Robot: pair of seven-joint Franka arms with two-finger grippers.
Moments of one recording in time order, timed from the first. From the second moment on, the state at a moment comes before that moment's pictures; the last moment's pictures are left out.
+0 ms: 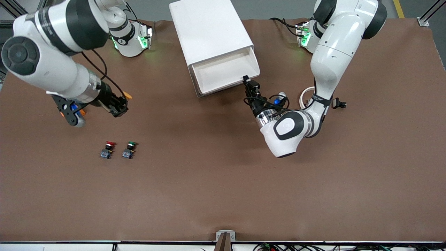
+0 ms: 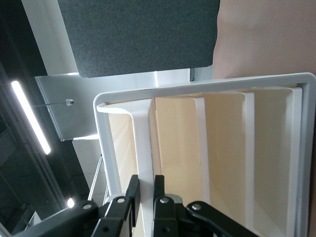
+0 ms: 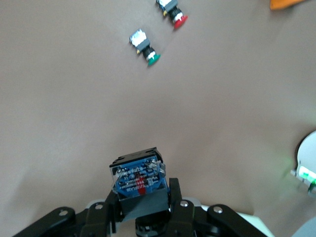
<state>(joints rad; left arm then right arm) -0.36 0.87 -0.10 -1.36 -0.97 1.09 -2.25 0.35 0.12 -0.05 -1.59 0.12 1.58 1.26</state>
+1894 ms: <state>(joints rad) -0.16 0.87 -0.10 -1.30 -0.99 1.05 -2.22 0.99 0.36 -0.05 -1.35 0.08 1.68 2.39</state>
